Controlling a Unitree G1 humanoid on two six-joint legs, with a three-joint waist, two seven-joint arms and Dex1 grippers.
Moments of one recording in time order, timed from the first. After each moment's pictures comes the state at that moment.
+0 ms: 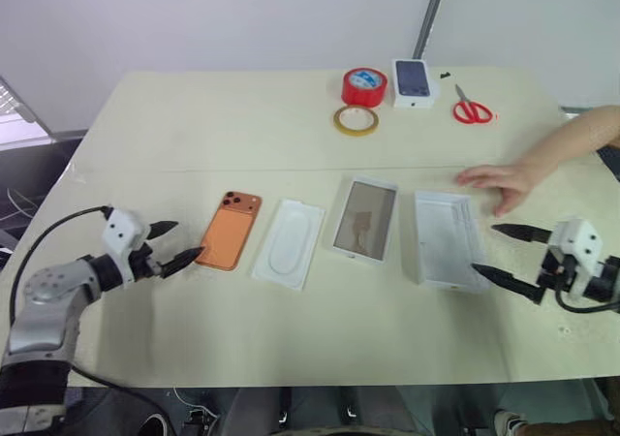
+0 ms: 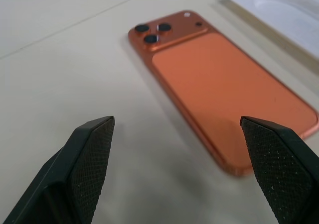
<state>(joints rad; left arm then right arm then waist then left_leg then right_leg) -0.06 0.74 0.26 0.16 -0.37 0.13 -0.98 0.06 -0.92 -0.39 0.24 0.41 -0.10 1.22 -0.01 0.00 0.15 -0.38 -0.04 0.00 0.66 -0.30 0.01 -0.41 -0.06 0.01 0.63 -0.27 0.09</state>
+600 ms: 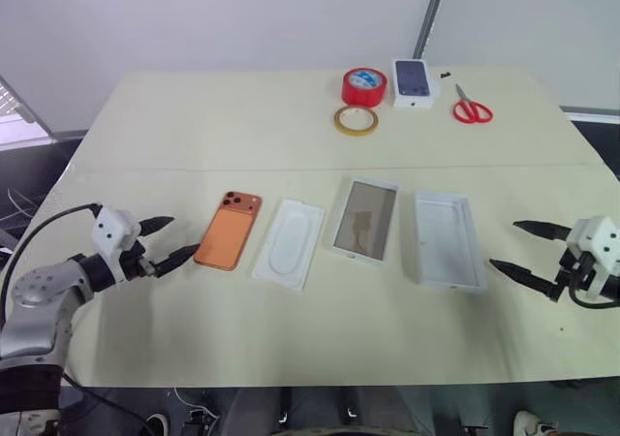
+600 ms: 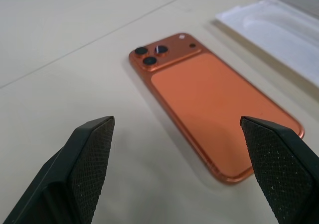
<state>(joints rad) -0.06 0.74 0.27 0.13 -0.41 0.11 -1.01 0.00 -0.92 -0.39 0.29 0.38 -0.12 1.19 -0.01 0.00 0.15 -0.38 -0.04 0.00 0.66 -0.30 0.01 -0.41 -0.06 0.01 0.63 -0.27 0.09</state>
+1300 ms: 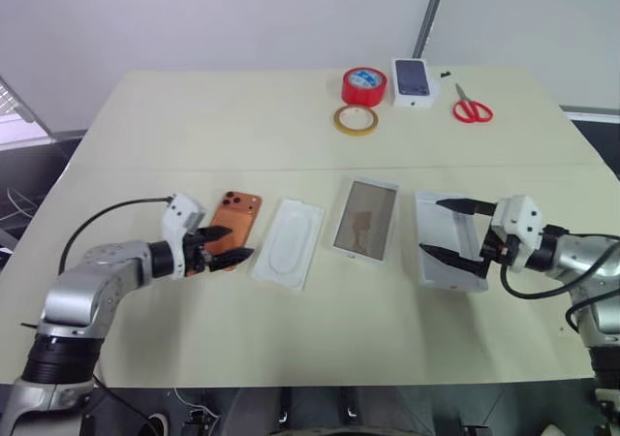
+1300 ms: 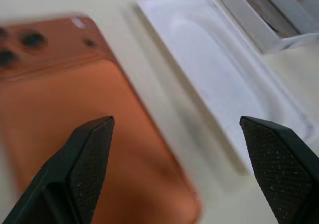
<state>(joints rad) -0.26 0.70 0.06 -0.15 -0.56 0.87 -0.86 -0.16 -0.80 -0.18 0.04 0.38 -0.03 1.13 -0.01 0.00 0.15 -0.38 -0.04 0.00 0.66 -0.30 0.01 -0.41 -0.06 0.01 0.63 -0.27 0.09</state>
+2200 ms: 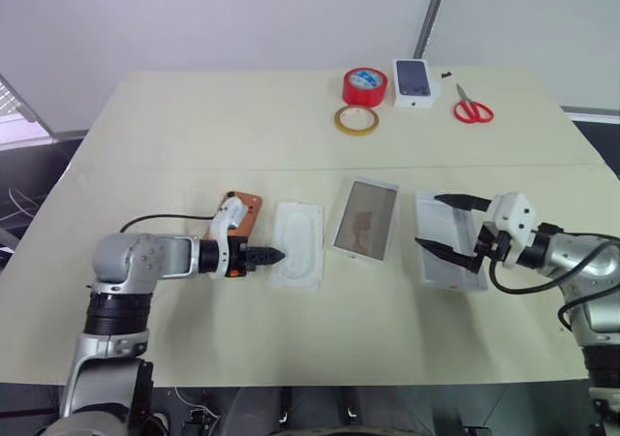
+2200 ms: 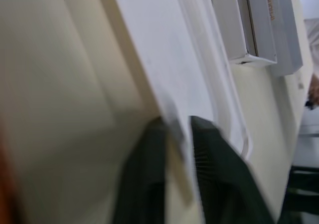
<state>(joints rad) -0.48 0.43 0.13 -0.01 -0.75 1.47 -0.62 -0.16 -0.78 -0.16 0.02 0.35 -0.03 1.07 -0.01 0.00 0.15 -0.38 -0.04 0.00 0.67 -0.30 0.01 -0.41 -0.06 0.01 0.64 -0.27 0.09</state>
